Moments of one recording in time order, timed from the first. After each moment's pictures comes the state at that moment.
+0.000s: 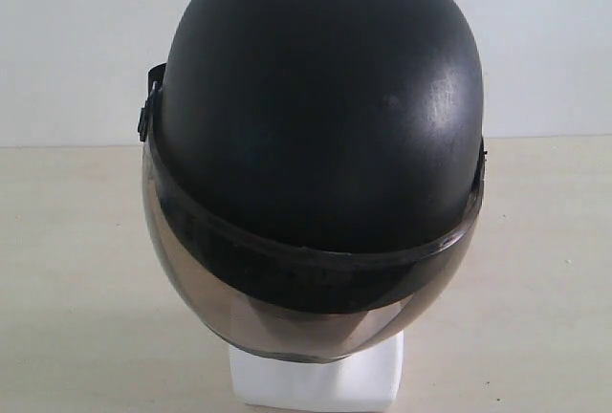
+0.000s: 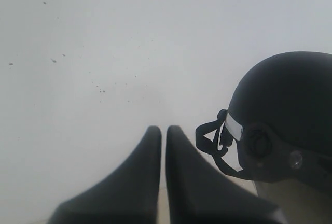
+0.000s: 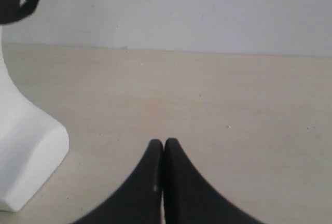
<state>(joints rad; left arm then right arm) 0.01 0.07 -0.41 -0.78 0.29 0.81 0.11 0.01 -0.03 0.19 0.33 -0.16</state>
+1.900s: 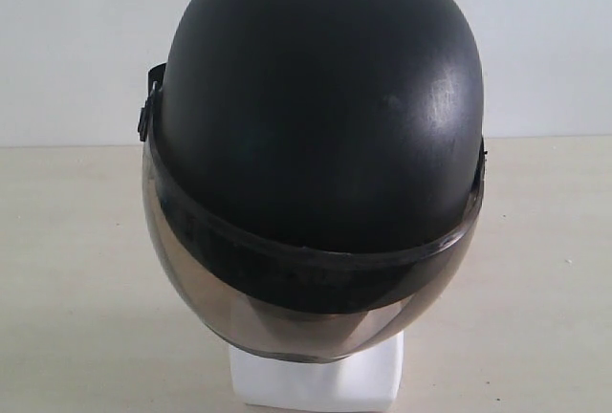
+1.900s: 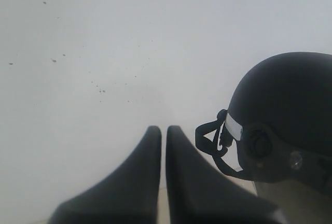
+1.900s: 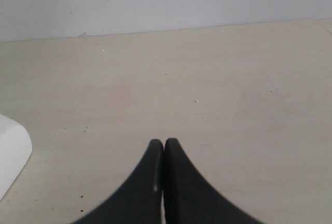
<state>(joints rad) 0.01 0.07 -0.41 -0.78 0.29 0.81 -0.02 0.00 0.00 0.17 0.35 -0.08</state>
